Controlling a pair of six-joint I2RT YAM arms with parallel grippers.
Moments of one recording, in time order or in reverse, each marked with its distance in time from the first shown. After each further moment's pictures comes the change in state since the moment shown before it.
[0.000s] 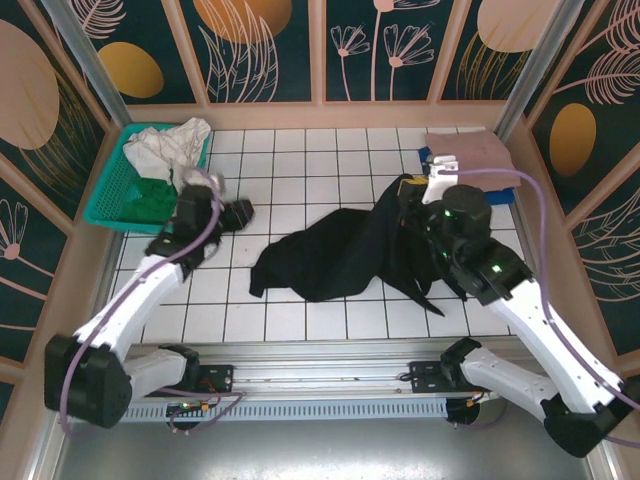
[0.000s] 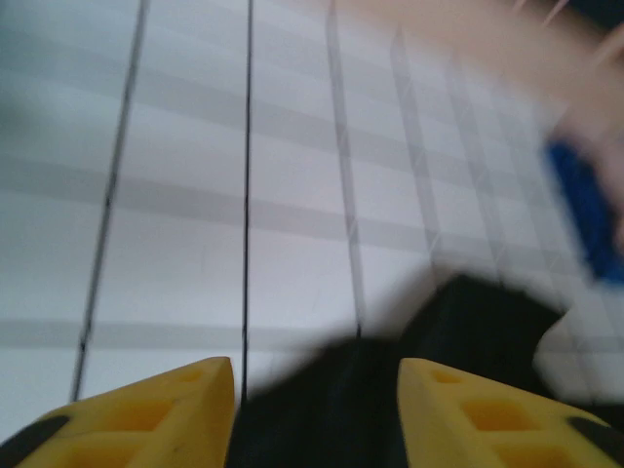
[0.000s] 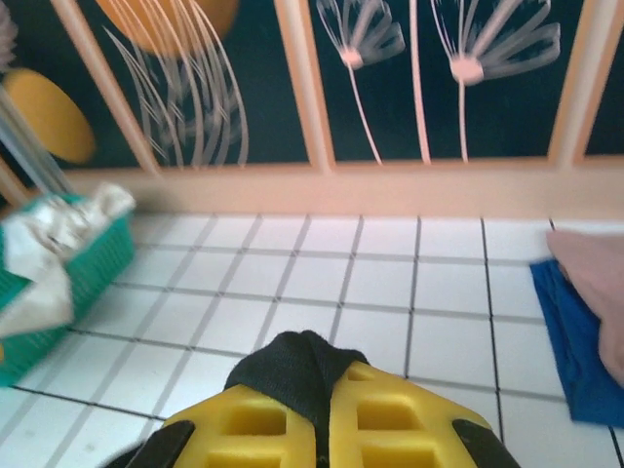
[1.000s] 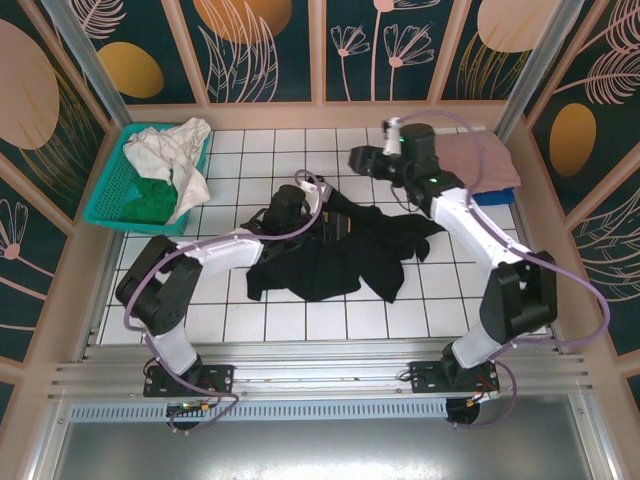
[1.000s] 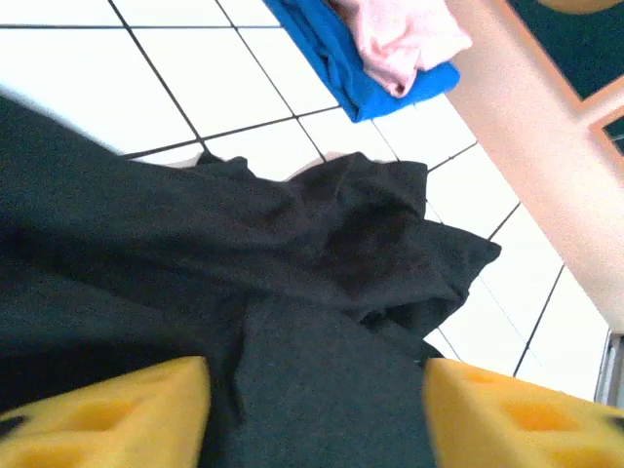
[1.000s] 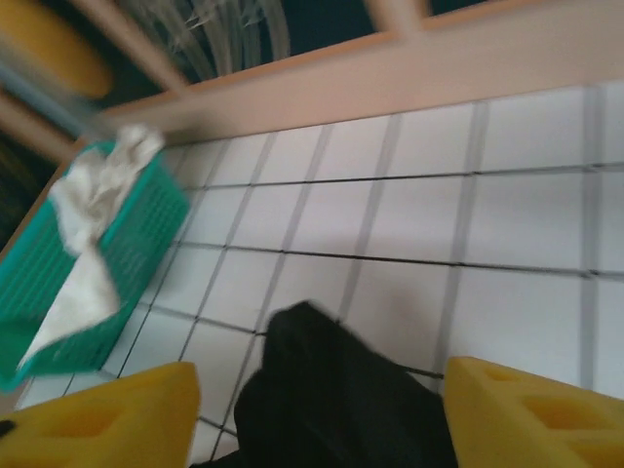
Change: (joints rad) left arm -0.349 0.592 0.276 0.468 0.250 0.048; right arm -0.252 0.613 0.224 0.191 -0.509 0.180
